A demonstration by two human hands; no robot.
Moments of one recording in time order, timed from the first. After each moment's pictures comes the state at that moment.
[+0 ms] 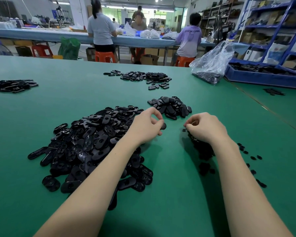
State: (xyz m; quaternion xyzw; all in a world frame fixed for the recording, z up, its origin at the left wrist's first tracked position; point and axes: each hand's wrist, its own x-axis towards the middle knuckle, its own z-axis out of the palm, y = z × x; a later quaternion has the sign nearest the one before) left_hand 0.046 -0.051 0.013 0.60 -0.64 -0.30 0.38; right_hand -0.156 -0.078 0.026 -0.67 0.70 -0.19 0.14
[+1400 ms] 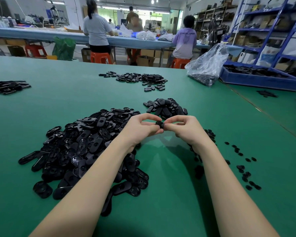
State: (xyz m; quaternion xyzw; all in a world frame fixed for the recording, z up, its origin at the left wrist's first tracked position) left_hand 0.051 -0.053 0.007 0.49 -0.50 -0.53 0.48; right_hand -0.124 -0.073 0.014 -0.61 0.56 -0.39 0.40
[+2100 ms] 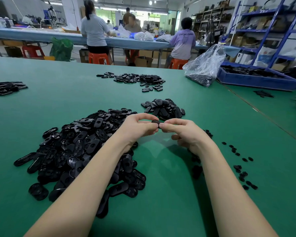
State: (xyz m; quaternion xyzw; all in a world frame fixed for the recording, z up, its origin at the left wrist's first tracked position) left_hand 0.053 -0.054 0.014 0.49 -0.49 -0.53 0.48; right_hand -0.129 -0.067 0.019 -0.55 0.56 -0.36 0.51
